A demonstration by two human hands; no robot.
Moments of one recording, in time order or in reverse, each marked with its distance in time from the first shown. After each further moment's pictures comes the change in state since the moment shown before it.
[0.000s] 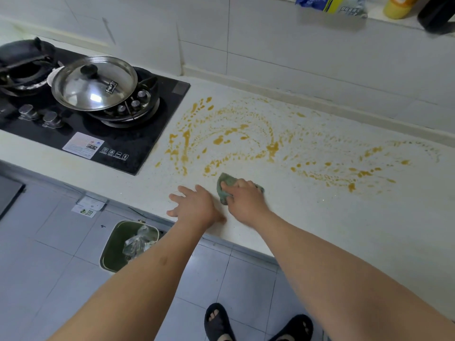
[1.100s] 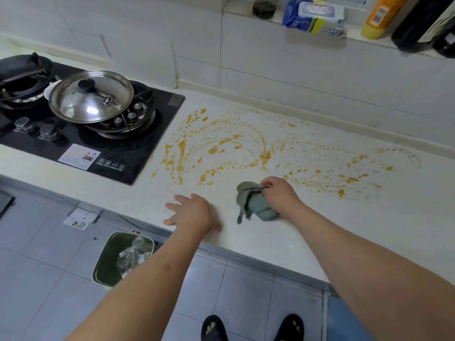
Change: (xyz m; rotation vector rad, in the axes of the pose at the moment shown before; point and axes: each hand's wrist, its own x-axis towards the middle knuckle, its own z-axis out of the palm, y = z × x) left_hand -0.006 0.005 -0.007 -0.002 -0.031 -0.012; right_hand -0.016 0.054 -0.084 0.553 0.038 0.418
